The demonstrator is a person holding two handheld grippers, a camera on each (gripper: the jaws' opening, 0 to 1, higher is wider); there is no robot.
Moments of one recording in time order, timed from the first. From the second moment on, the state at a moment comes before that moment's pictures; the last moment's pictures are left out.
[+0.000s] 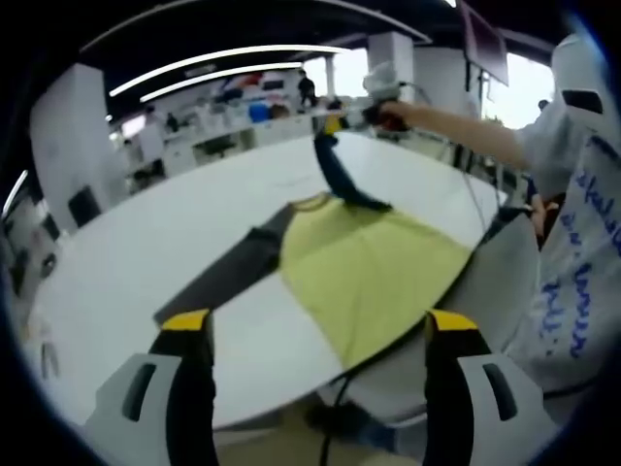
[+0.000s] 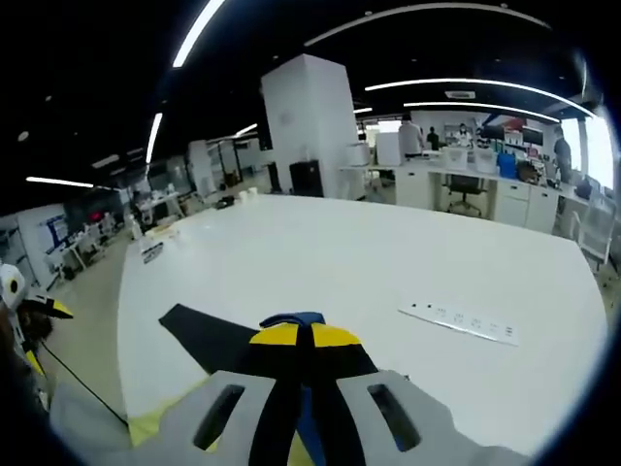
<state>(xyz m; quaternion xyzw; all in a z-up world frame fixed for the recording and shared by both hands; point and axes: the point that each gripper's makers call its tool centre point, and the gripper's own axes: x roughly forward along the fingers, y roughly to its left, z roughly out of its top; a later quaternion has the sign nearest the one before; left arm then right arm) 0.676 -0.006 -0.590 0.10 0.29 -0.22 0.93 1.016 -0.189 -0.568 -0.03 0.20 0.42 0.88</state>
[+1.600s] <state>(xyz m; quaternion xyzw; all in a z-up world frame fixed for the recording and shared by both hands) 0.674 0.038 -0.601 0.08 0.31 -0.22 0.92 0.988 -0.106 -0.679 -0.05 0.31 0.45 0.83</state>
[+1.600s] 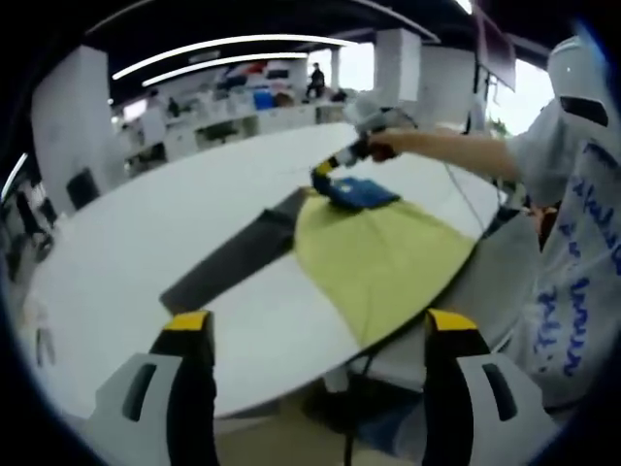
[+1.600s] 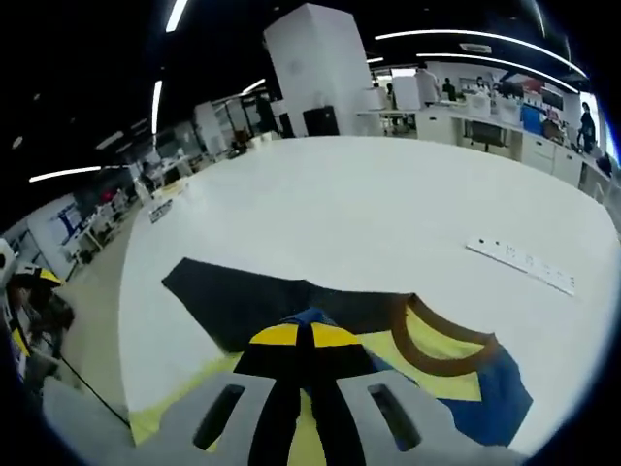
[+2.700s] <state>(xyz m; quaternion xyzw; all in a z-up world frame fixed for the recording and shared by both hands) 0.679 0.056 -0.610 0.06 0.32 -0.22 0.92 0.962 -0.070 -0.734 -0.10 0.34 0.49 0.80</state>
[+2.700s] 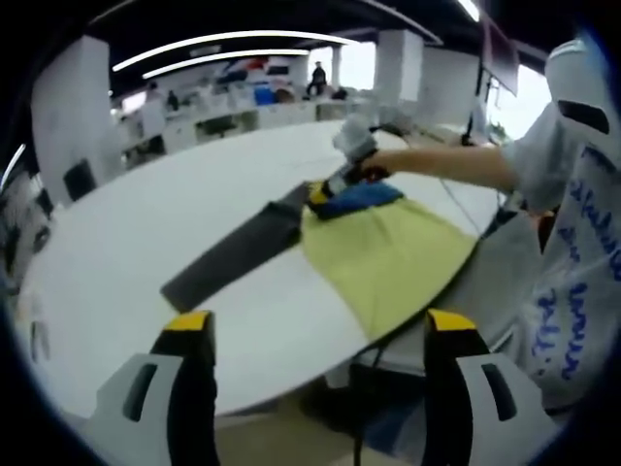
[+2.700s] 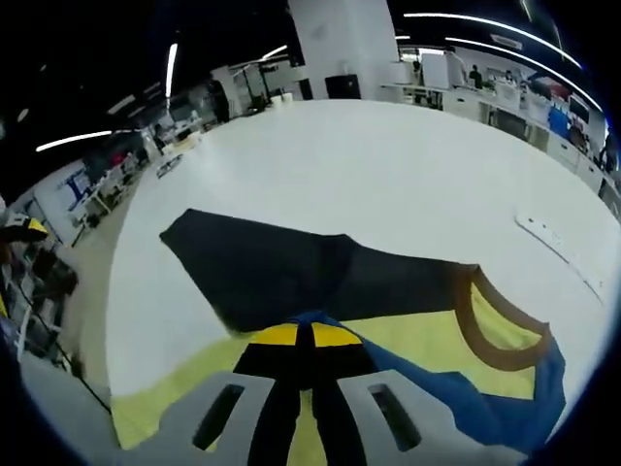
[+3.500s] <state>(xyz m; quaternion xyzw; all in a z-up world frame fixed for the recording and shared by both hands) 0.679 0.060 -0.612 0.06 0.32 -0.23 0.92 0.921 -0.054 -0.755 -0.18 0.31 0.52 0.78</state>
